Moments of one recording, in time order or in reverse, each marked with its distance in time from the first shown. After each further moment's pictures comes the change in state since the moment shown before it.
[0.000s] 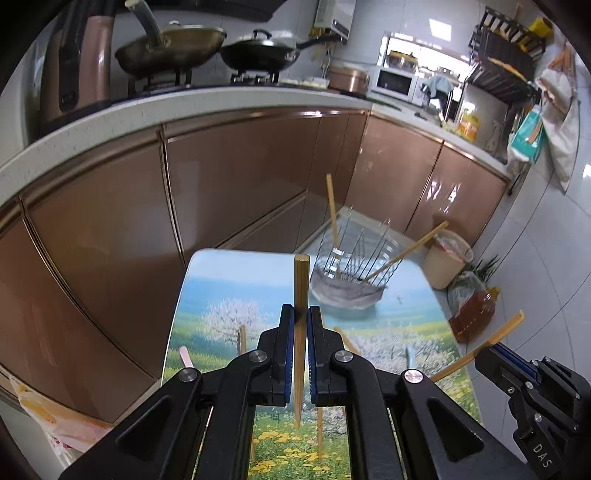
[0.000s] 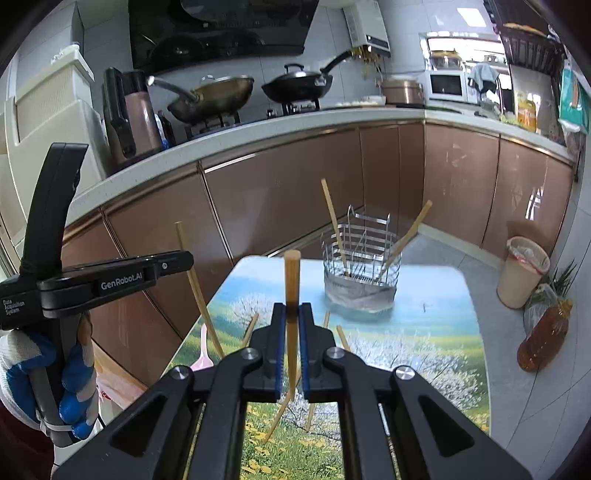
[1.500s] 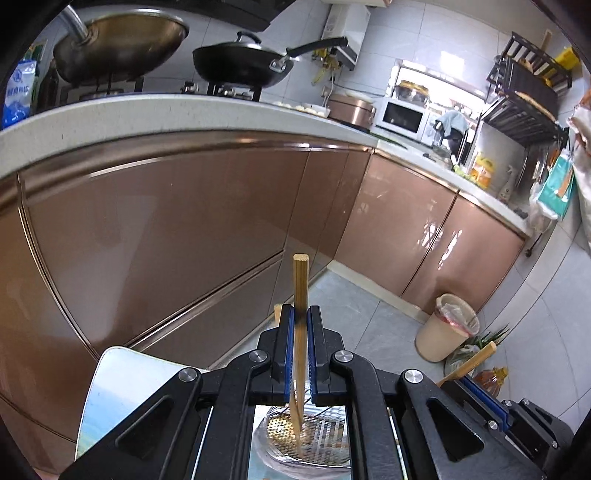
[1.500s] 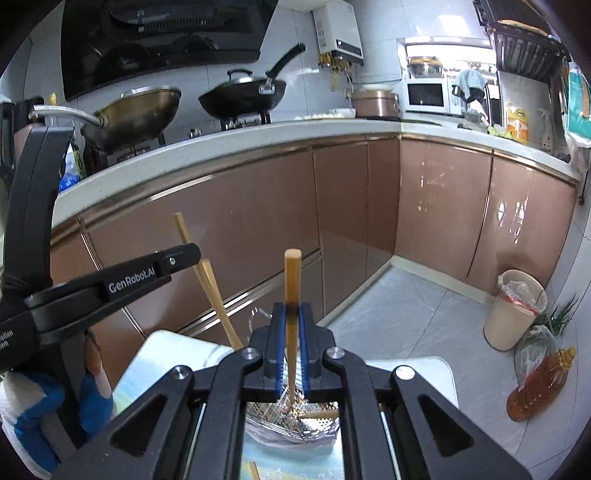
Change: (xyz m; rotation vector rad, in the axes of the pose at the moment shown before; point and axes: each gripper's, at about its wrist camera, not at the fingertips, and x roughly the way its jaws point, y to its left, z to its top) left arm 0.214 -0.045 0.125 -0.075 -0.134 -0.029; right arm 0.191 -0.121 0.103 0.010 -0.047 -0.120
